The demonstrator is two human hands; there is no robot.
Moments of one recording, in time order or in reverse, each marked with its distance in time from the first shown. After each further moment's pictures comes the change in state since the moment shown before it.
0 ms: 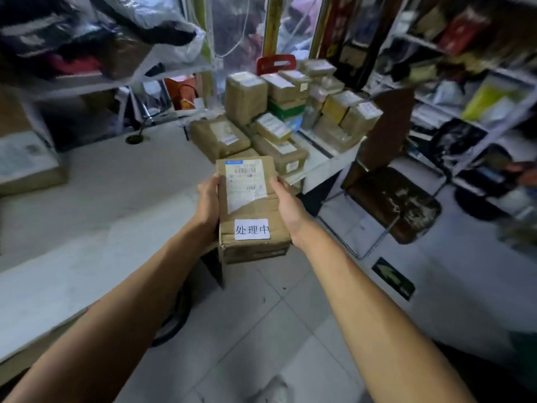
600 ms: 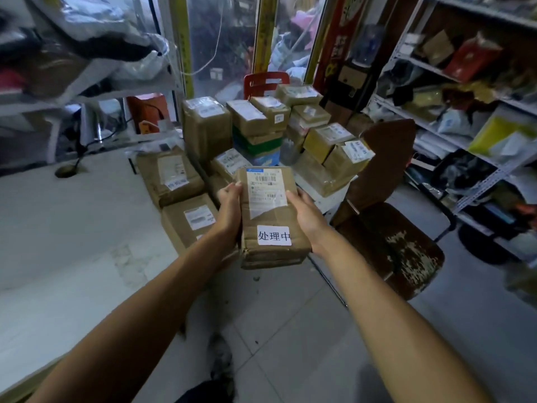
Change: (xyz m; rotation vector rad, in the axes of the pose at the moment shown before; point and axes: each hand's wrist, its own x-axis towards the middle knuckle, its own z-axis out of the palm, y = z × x) left_hand 0.238 -0.019 0.181 -0.010 0.026 -0.043; right_hand 0.220 -0.069 -0.188 -0.068 0.031 0.045
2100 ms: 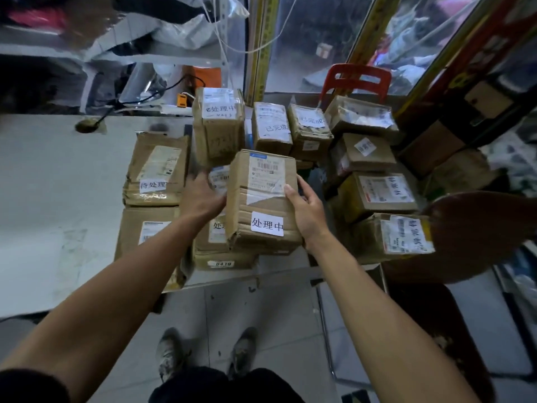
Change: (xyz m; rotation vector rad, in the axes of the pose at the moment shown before) left_hand 0.189 0.036 0.042 0.844 0.677 0.173; right_hand 0.272 -0.056 -0.065 -0.071 -0.302 -0.021
